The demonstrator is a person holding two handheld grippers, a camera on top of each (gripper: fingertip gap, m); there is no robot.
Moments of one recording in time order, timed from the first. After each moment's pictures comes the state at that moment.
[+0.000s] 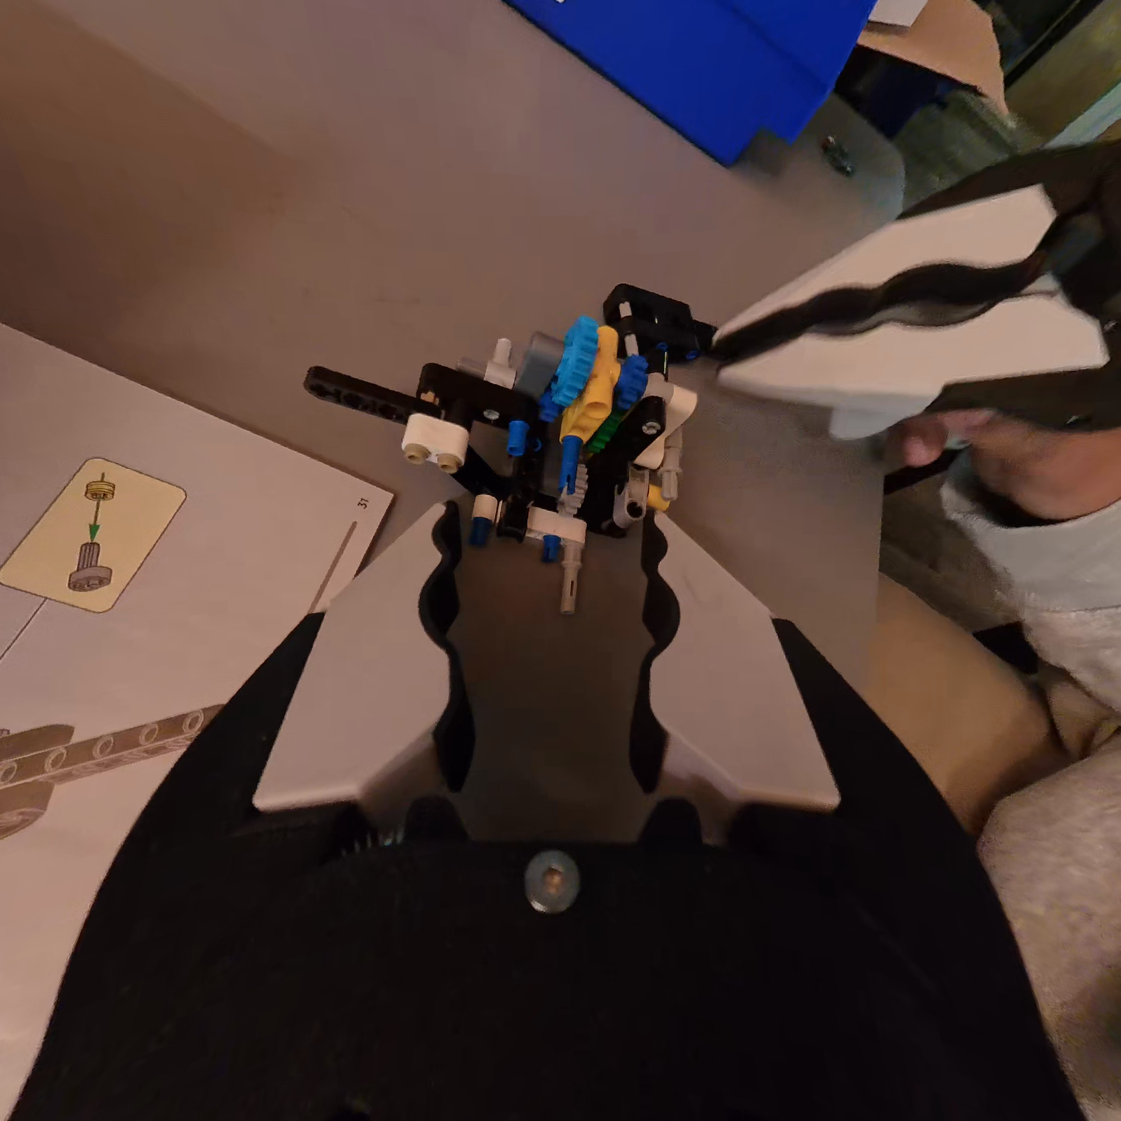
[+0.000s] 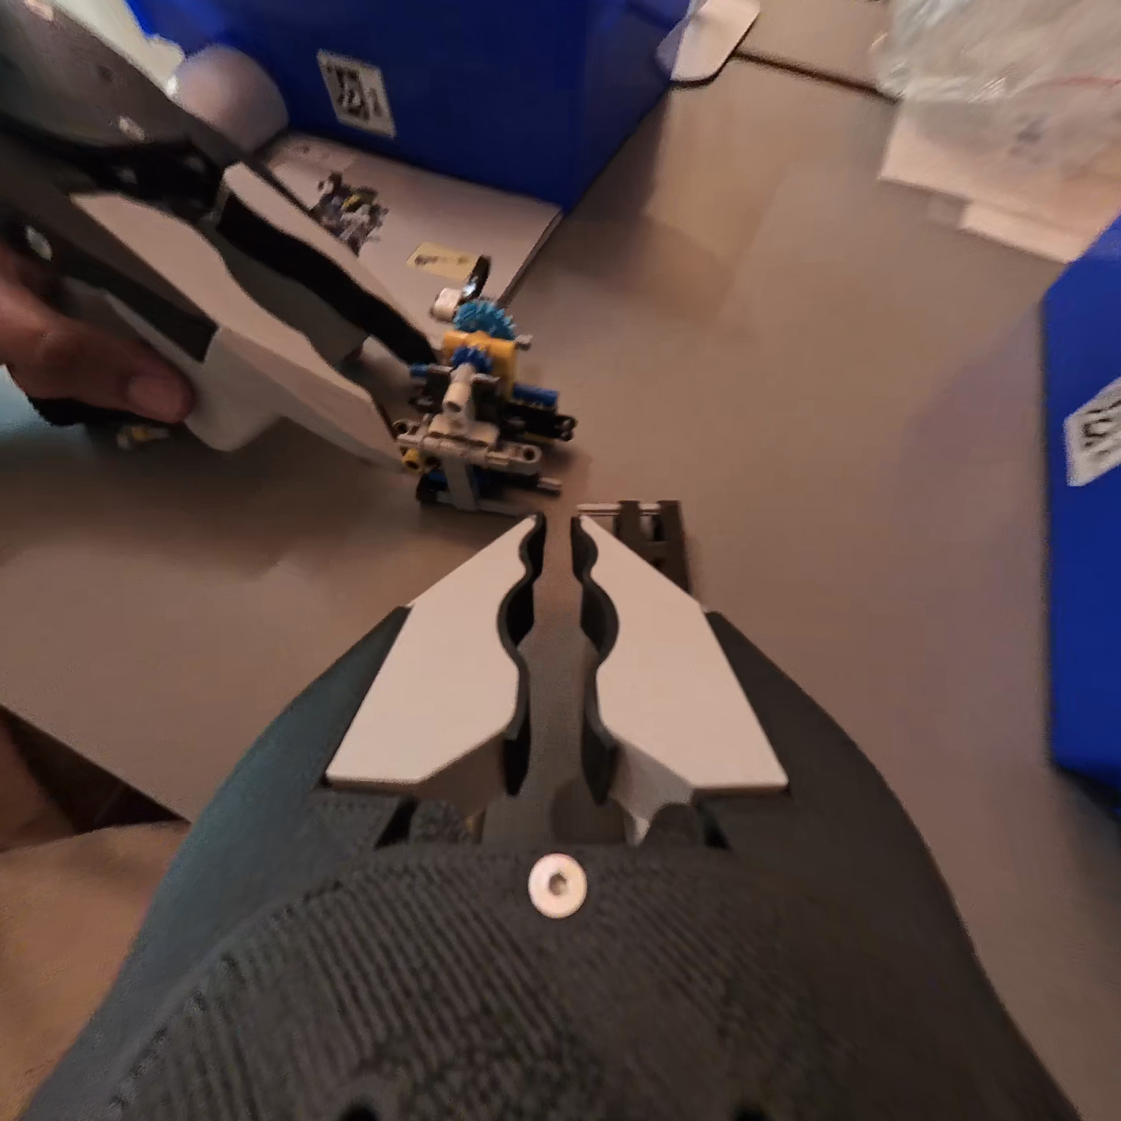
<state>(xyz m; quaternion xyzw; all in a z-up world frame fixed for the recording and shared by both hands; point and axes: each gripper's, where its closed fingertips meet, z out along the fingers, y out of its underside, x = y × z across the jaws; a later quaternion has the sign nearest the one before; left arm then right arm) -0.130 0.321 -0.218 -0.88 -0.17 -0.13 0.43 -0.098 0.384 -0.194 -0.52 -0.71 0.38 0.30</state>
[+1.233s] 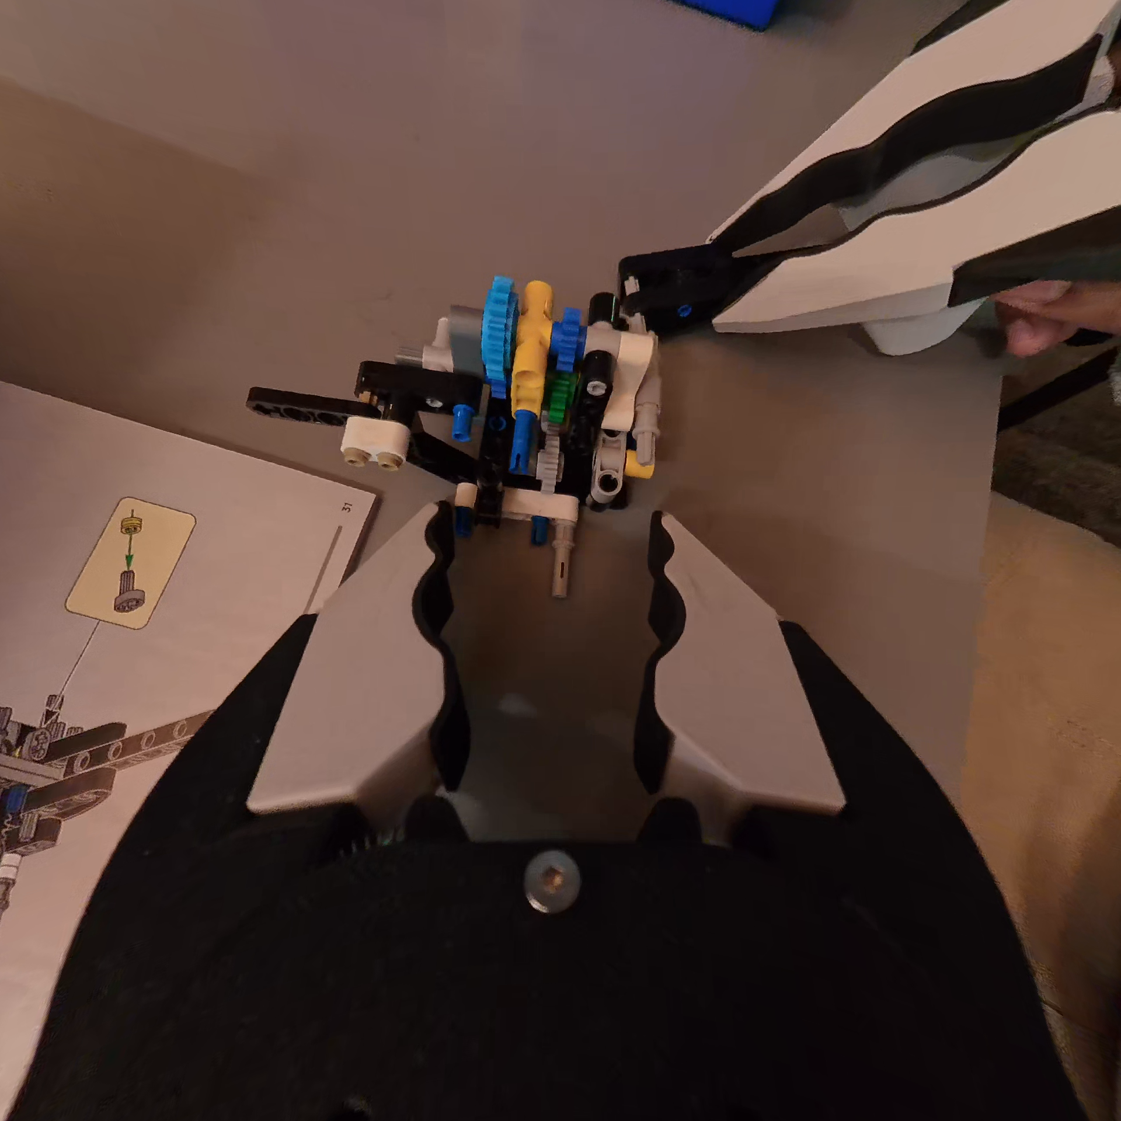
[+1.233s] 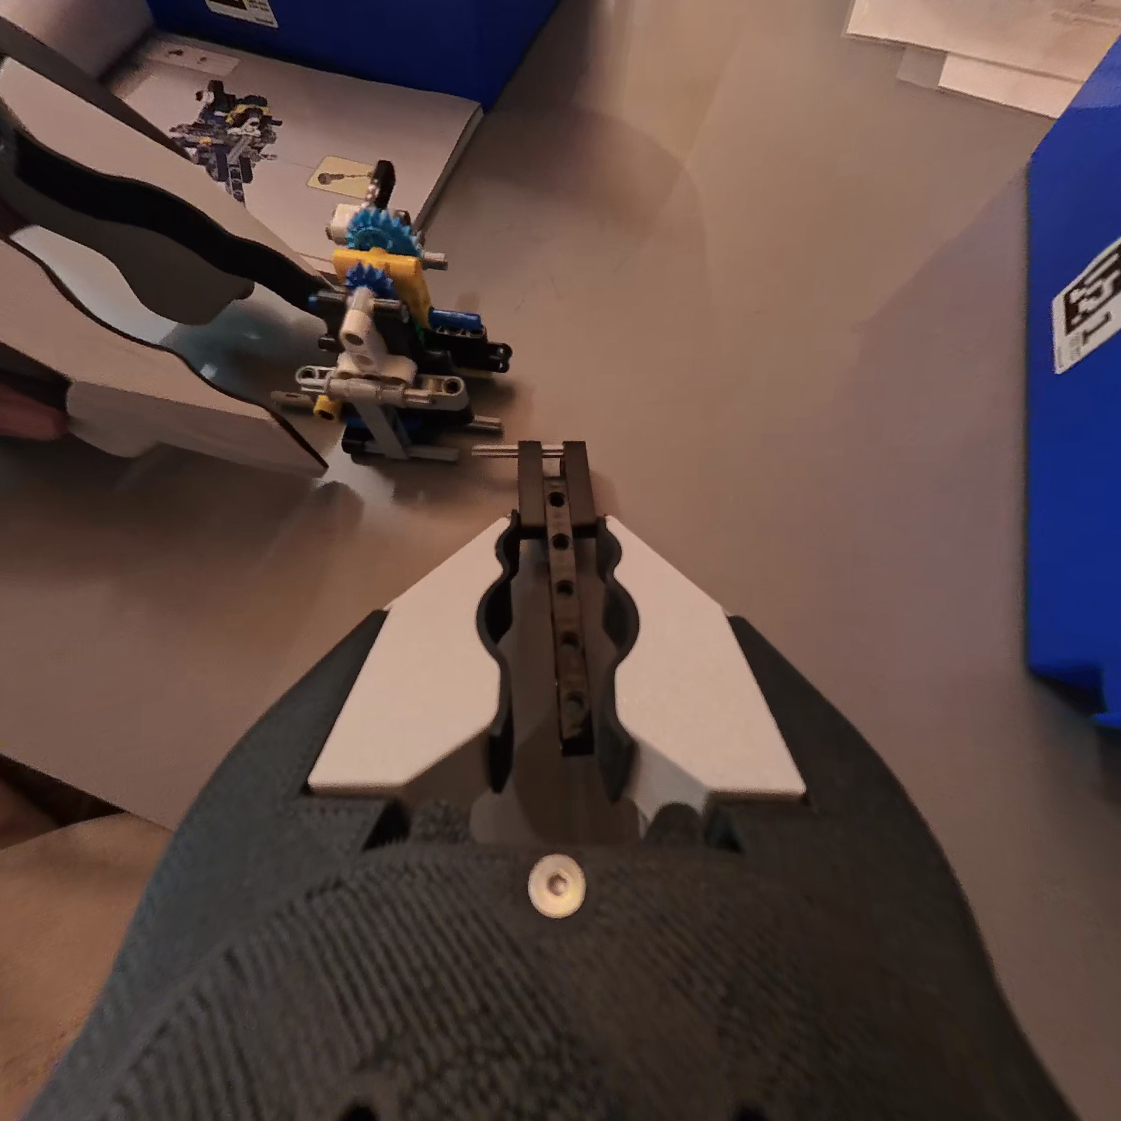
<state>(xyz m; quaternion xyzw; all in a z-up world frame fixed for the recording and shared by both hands) -0.123 0.320 -0.228 -0.91 -0.10 -0.02 0.40 -0.092 0.407 -0.214 -0.57 -0.70 0.33 0.28</state>
